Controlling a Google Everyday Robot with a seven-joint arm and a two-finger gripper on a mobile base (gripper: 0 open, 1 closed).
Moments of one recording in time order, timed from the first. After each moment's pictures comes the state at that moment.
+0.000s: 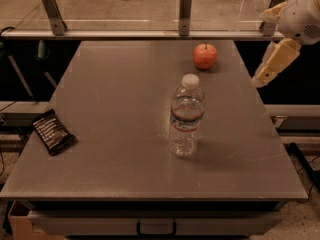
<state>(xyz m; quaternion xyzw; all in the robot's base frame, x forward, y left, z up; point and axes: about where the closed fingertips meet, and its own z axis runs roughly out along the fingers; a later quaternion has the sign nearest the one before) 0.576 -0.231 0.974 -0.60 0.74 -0.01 0.31</state>
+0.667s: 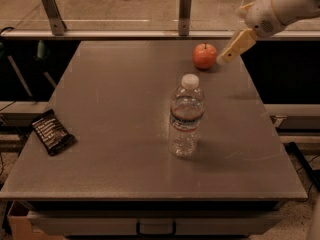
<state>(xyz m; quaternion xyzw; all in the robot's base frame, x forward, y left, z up) 0.699 -0.207 0.948 -0.54 0.74 0.06 0.40</state>
